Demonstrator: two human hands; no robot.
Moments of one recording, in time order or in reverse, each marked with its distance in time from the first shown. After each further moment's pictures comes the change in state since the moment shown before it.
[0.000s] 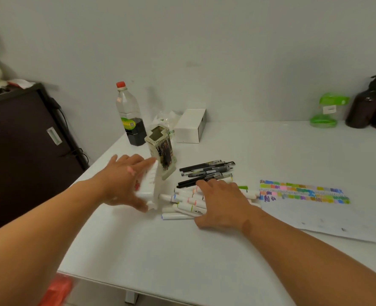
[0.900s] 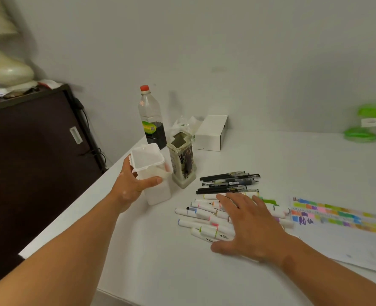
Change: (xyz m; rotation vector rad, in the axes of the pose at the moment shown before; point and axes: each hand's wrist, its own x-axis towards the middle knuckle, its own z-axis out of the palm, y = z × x) left_hand 0.026 -0.049 0.075 -1.507 0.430 -0.437; right_hand -0.010 0.004 0.011 0.058 0.004 -0.033
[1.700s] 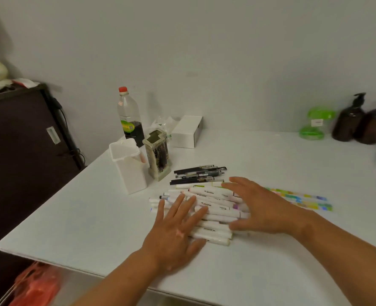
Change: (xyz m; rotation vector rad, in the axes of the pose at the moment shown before) left_hand -0.168 -0.013 0.144 1.219 -0.310 0.676; right_hand -0.062 0.073 -0.054 0.106 -0.027 -0.031
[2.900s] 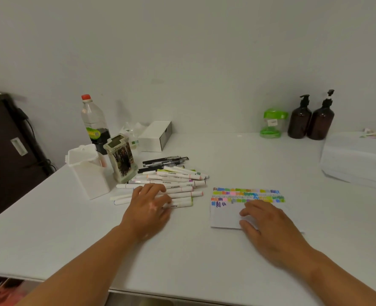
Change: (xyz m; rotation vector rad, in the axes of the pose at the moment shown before) left_hand 0.074 0.019 0.009 -0.041 0.354 0.045; right_hand -0.125 0.071 0.028 0.014 0.376 0.261
